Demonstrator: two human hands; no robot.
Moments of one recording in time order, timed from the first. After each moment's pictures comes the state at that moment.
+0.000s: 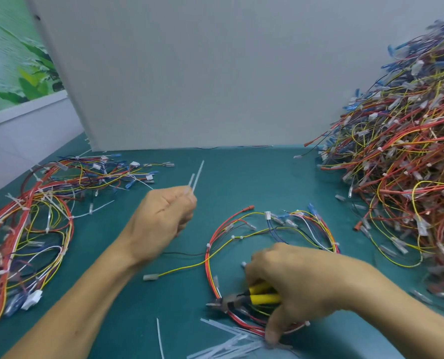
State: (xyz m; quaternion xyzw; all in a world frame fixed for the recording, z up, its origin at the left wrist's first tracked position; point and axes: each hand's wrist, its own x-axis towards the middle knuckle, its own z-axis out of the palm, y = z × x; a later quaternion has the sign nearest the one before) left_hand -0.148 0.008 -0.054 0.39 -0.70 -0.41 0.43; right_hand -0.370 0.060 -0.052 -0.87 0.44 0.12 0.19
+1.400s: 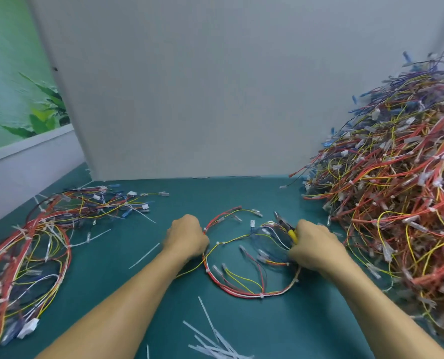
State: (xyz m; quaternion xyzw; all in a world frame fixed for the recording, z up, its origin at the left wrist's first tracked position) left_hand -0.202 -0.053 -0.079 0.74 -0.63 -0.19 0.15; right_hand -0.433 0.003 -0.071 -0.58 0.81 -0.09 0.10
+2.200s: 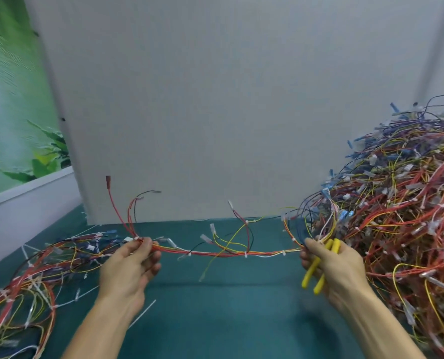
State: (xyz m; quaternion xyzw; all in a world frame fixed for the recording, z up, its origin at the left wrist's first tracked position) left_hand -0.132 -0.059 -0.048 0.44 -0.29 -0.51 0.68; right_hand -0.445 -0.030 -0.050 -0.27 0.50 -0.72 0.40
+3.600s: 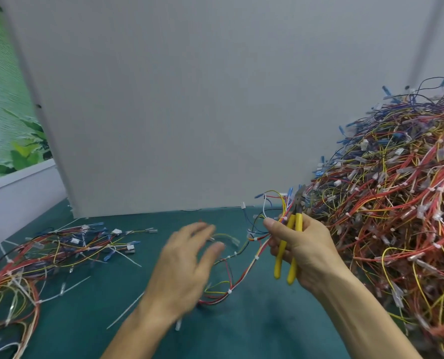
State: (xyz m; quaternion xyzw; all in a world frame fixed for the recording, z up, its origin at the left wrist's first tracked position) left_hand -0.204 -0.024 -0.039 0.47 -0.78 -0.09 0.42; right_hand -0.407 -0.013 -0.018 -0.38 0.47 -0.66 0.45
